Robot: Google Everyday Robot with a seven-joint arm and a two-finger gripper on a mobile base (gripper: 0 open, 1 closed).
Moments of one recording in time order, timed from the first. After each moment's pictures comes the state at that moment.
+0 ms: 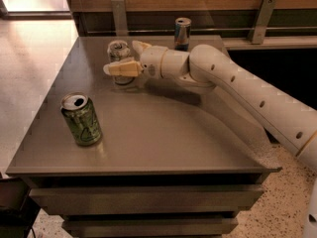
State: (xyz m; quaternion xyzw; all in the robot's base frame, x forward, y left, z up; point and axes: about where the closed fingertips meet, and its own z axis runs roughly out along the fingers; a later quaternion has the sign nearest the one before) arm 0.710 0.097 0.885 -0.39 0.62 0.36 0.58
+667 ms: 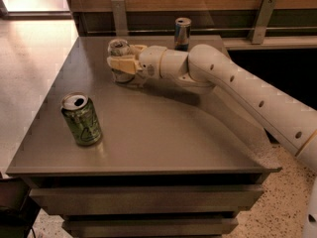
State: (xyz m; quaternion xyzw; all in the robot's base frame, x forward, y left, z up) arm 0.708 0.103 0.885 -0.39 0.61 0.37 0.58
